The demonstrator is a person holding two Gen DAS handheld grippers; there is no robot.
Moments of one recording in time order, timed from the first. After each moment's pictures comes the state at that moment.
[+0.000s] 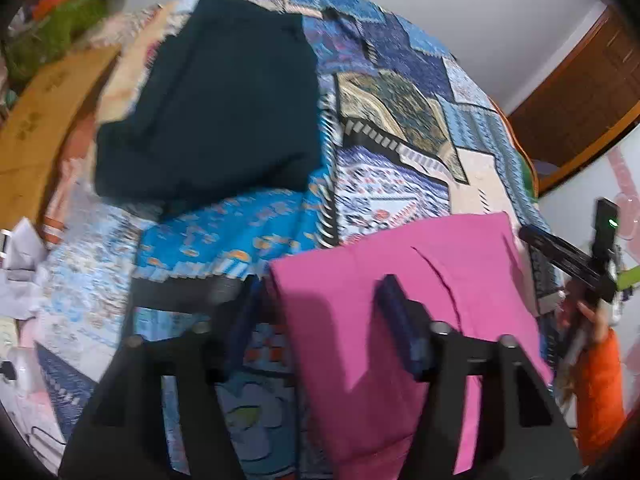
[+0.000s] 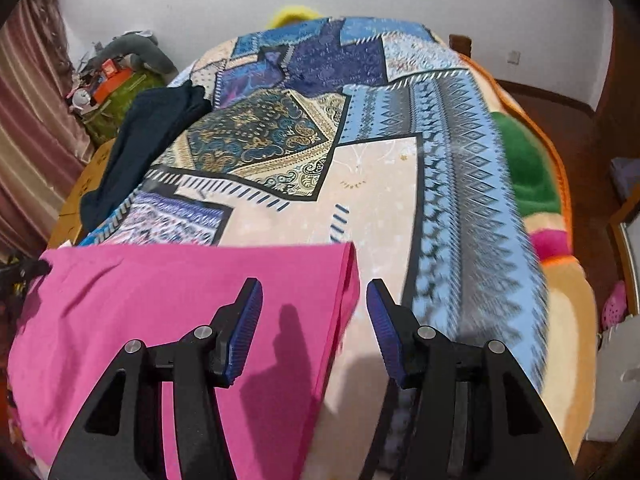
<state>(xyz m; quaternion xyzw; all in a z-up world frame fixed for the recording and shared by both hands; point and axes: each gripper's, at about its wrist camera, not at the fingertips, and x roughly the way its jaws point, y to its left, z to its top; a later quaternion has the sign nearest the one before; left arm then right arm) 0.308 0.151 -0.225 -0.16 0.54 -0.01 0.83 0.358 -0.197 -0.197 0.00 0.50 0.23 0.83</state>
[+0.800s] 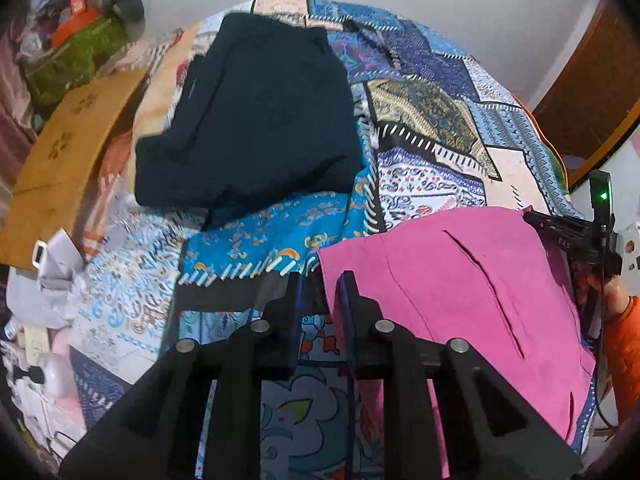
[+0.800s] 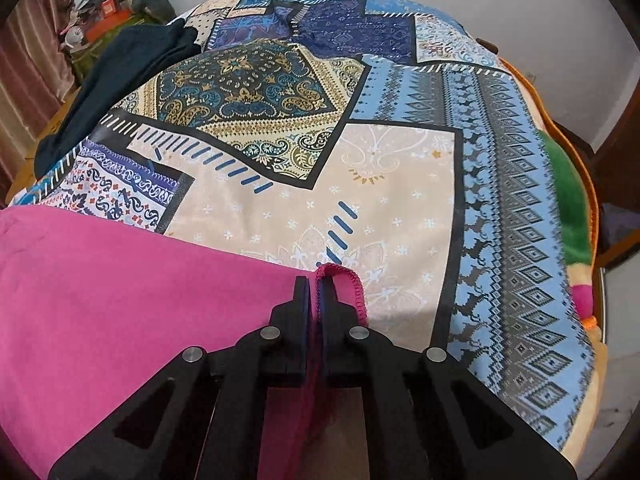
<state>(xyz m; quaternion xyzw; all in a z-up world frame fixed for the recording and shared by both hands) 0.286 0.158 -0.217 -0.09 0.51 0.04 0.85 0.376 -0.165 -0.233 -0.11 0.52 0.22 0.82</state>
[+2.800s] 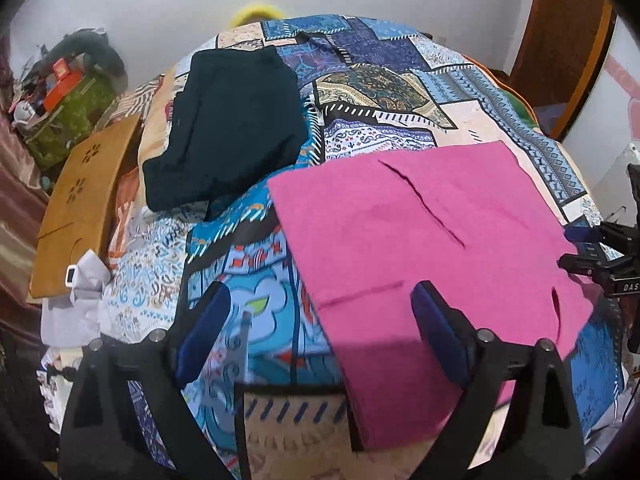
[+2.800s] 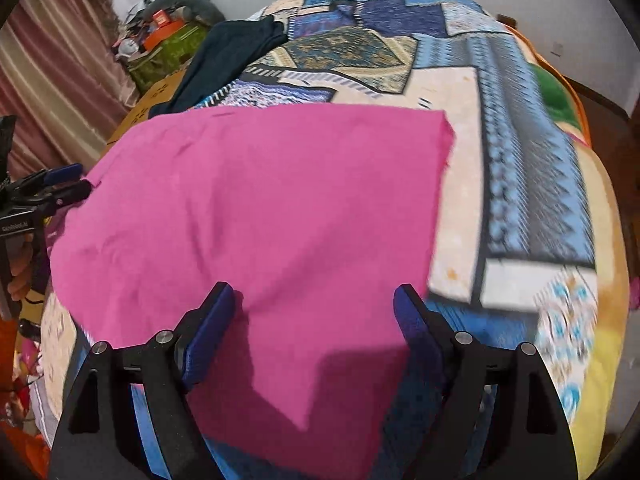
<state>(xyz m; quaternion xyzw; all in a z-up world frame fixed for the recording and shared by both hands) 0.215 0.097 -0.201 0.01 0.49 0.02 0.87 0.226 -0.194 -0.198 -0.02 0.54 0.30 0.79</state>
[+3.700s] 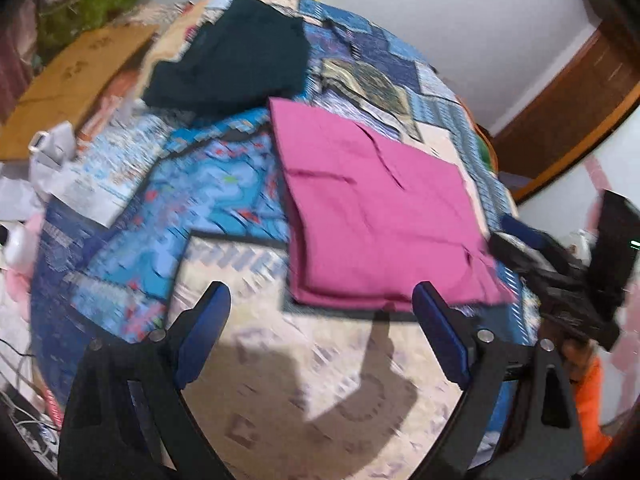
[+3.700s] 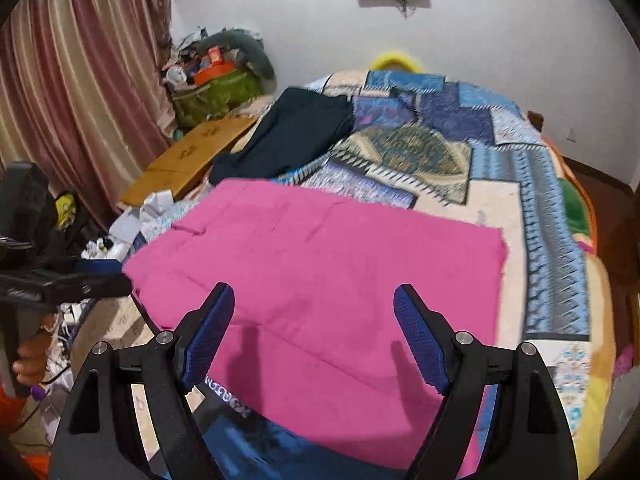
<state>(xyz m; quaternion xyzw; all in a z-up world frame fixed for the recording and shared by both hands) 0.137 0.100 -0.199 -0.21 0.50 -0.01 0.84 0.185 -0.120 -0.142 -0.05 0.41 0.35 0.84</state>
